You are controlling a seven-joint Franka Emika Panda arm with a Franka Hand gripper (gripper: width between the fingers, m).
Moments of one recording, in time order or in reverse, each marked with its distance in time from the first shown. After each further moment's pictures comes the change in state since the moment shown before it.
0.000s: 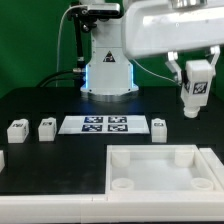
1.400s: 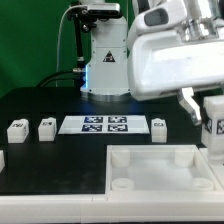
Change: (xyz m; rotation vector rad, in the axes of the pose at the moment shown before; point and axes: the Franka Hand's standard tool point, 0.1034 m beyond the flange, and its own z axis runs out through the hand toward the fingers) arm 0.021 0.004 0.081 0.008 0.196 -0.003
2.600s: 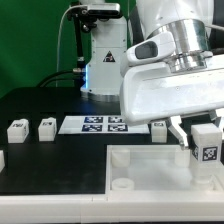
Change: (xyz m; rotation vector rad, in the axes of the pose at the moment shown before) arm -0.020 0.013 0.015 -0.011 -0.013 0.009
